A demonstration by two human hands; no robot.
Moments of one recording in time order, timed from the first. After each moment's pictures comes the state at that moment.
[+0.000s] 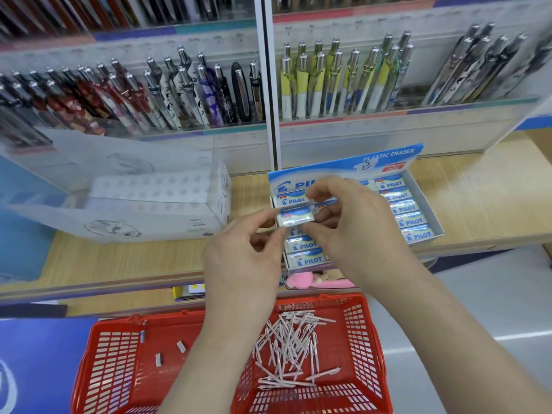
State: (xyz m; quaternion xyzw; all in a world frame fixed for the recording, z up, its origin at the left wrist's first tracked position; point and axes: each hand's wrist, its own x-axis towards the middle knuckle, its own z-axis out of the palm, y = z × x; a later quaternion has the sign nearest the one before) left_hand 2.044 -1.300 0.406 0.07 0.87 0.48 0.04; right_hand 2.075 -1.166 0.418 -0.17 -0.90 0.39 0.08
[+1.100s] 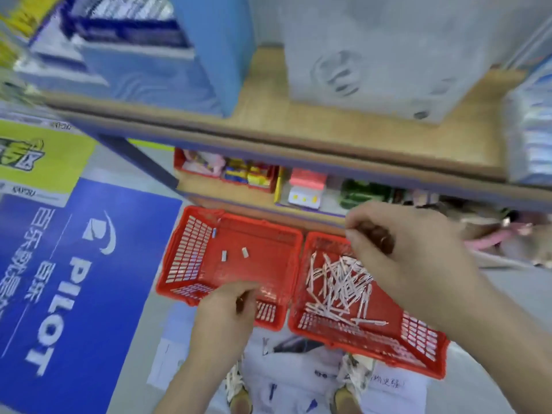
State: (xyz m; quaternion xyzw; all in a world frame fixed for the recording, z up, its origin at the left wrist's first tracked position) left_hand 2.166 -1.583 0.286 -0.05 0.94 0.31 0.17; right_hand 2.123 -1.339 0.379 0.06 -0.93 0.36 -0.02
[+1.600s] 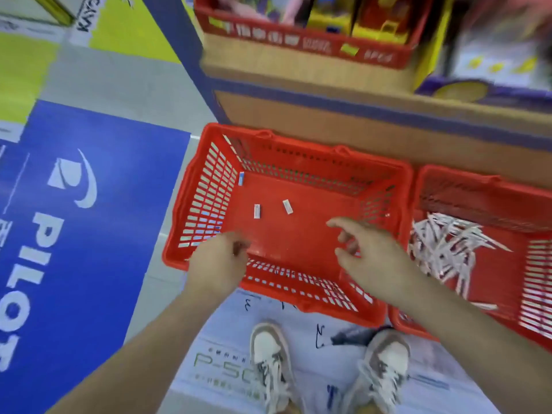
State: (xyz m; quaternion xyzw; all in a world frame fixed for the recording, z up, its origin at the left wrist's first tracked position) left_hand 2.122 -1.802 -0.029 -0.07 0.95 0.19 0.24; right_hand 2.143 -1.559 -0.020 -0.03 -0.90 0.36 -0.23
